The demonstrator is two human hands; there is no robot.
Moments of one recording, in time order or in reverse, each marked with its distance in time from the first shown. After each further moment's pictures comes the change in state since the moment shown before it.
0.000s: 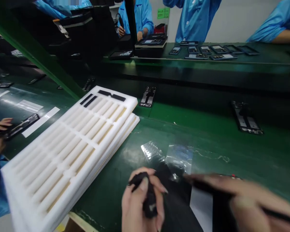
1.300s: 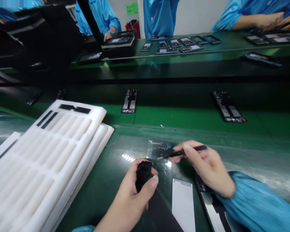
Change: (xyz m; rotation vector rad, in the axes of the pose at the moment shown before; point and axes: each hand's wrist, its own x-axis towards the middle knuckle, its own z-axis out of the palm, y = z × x) left_hand 0.063 0.004 0.021 1.040 -0.534 0.042; right_hand 0.057 0.062 -0.015 0.163 -0.109 0.109
